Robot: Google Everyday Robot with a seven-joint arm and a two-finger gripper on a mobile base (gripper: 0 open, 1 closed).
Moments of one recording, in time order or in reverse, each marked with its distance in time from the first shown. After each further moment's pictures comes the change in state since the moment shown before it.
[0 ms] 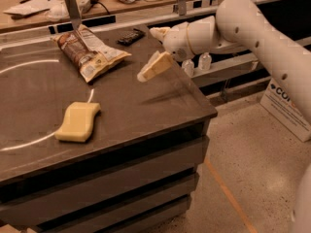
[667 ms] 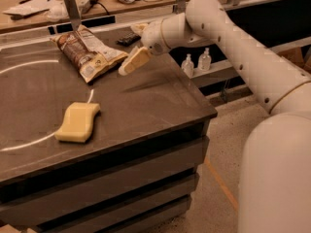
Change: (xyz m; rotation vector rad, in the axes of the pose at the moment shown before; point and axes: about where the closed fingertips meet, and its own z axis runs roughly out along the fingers) arm -0.013 -0.032 0.071 -0.022 -0.002 -0.030
